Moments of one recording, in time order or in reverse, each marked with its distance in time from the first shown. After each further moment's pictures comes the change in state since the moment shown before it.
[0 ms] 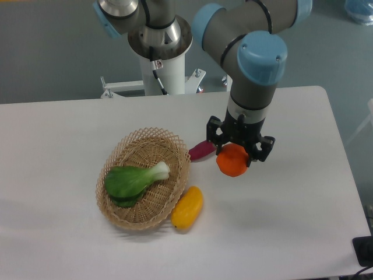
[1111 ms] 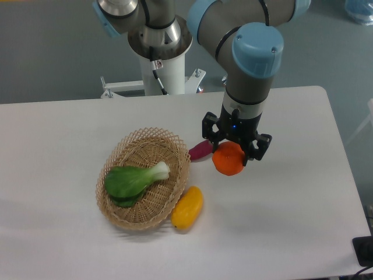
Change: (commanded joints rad) arm -0.055 0.031 0.113 -0.187 -0.008 0.096
